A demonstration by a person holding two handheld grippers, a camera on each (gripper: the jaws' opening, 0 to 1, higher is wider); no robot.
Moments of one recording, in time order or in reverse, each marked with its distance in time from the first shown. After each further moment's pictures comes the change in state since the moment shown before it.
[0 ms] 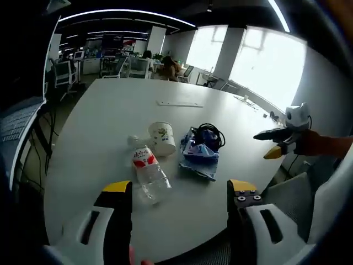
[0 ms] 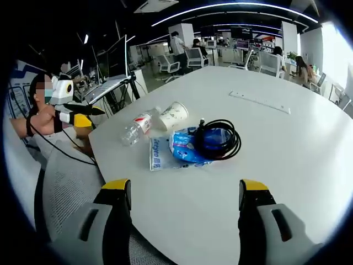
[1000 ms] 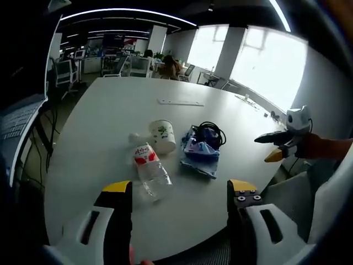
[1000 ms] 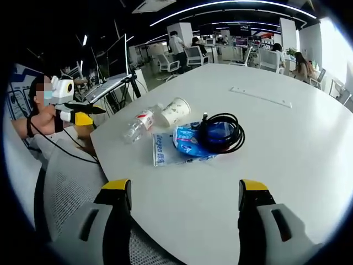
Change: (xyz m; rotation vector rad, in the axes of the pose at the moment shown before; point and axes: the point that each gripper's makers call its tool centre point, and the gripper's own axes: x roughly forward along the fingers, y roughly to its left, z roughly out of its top) left arm -0.003 0.001 -0.005 -0.006 0.005 0.010; right arm 0.002 0.008 -0.011 0.022 0.010 0.013
